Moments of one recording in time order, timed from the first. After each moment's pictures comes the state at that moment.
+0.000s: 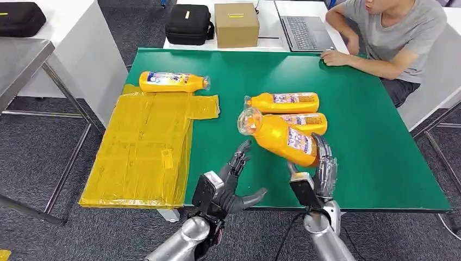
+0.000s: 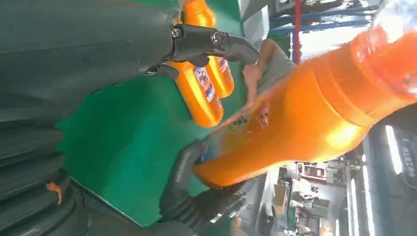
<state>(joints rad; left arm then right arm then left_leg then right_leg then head) -0.36 -0.33 -0.81 -0.85 0.25 0.10 -0.61 -0.18 -0.02 0.26 -1.07 0.33 -0.69 -0.70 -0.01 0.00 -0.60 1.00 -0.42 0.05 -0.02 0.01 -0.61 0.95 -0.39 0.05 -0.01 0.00</state>
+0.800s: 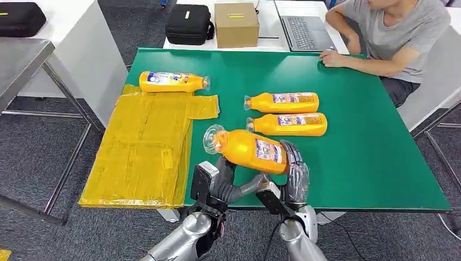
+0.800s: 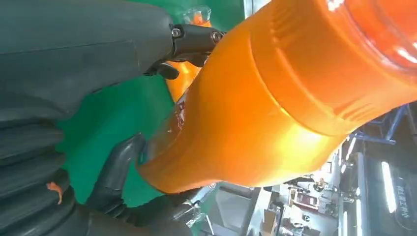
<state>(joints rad) -0.39 -0.35 -0.81 -0.83 0.35 0.20 -0.63 -0.17 0.14 0.21 -1.00 0.57 -0.70 -0.70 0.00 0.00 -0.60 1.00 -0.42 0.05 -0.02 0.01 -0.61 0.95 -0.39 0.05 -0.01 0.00</state>
